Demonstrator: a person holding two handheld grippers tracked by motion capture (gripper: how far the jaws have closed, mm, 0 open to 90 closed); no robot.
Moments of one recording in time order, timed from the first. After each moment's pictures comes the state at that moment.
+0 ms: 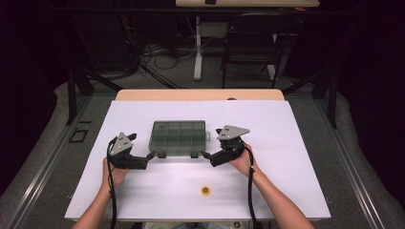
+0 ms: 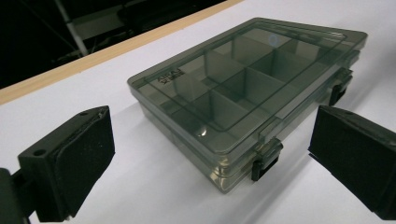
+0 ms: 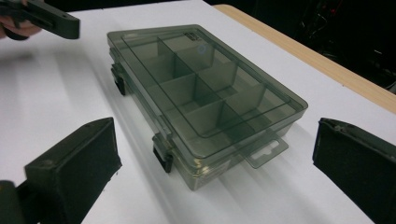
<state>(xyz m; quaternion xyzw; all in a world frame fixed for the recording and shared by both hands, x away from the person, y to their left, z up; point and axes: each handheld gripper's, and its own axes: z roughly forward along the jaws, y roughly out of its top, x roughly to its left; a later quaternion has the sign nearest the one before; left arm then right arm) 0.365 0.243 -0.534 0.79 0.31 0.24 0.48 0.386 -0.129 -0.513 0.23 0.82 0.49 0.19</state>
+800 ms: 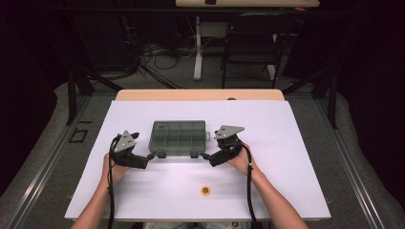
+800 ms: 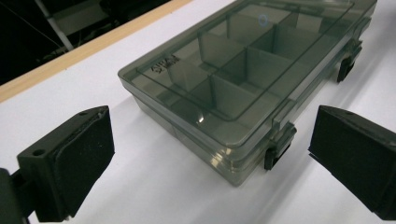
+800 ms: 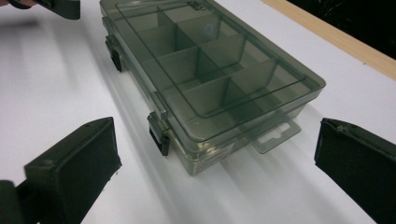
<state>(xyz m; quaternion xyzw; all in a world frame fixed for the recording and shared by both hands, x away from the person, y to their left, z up) 0.379 0.244 -0.542 0.81 0.29 0.24 0.44 0.396 -0.125 -0.526 0.23 0.84 0.46 0.16</state>
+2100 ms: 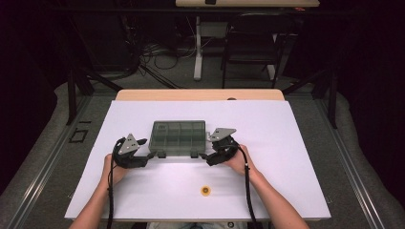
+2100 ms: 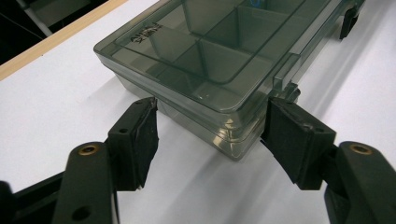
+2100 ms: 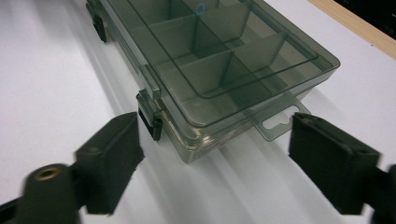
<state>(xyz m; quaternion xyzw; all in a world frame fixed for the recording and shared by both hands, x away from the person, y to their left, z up) 0.382 0.244 -0.554 0.84 0.26 0.23 0.41 0.398 -0.112 -0.537 0.23 0.86 0.41 0.18</state>
